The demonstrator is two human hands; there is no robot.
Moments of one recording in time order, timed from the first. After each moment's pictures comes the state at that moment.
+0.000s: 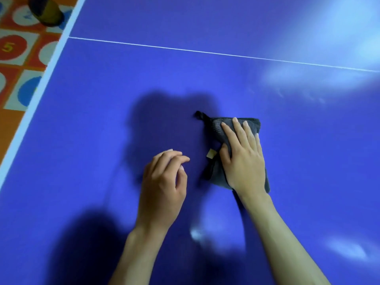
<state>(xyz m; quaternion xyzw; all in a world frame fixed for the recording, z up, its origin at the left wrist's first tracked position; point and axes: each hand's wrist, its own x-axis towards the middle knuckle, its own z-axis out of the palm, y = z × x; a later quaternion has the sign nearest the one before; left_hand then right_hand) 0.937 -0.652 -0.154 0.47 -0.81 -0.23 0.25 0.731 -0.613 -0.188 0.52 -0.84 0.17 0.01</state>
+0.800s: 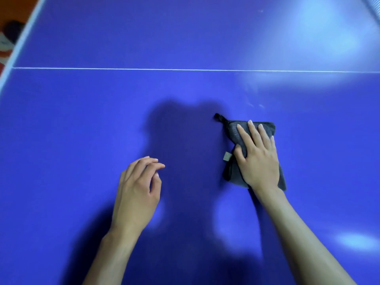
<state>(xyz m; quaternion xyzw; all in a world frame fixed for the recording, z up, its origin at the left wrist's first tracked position) 0.834 -0.630 -0.147 0.49 -0.83 -0.21 0.17 0.542 -0.545 -0.185 0.46 -0.88 0.14 0.01</state>
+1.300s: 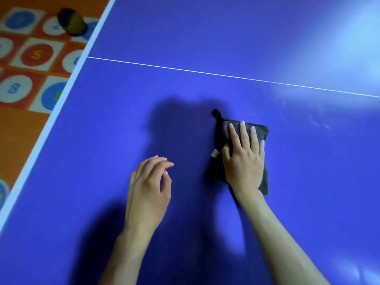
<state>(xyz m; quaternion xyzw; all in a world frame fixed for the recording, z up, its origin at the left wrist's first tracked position) 0.941 -0.680 -0.140 0.56 -0.77 -0.22 0.20 0.702 -0.667 -0.193 0.49 -0.86 0.15 0.06</state>
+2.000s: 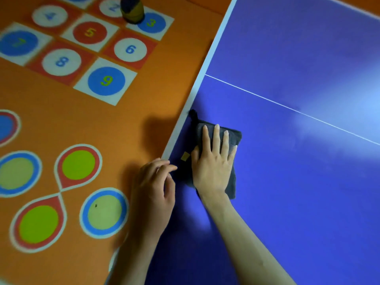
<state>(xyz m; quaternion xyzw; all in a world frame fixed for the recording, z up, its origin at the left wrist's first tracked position) 1.204 -0.824 -0.142 0.61 -0.70 -0.21 0.30 1.050 -0.873 -0.189 0.57 -0.82 0.10 0.01</state>
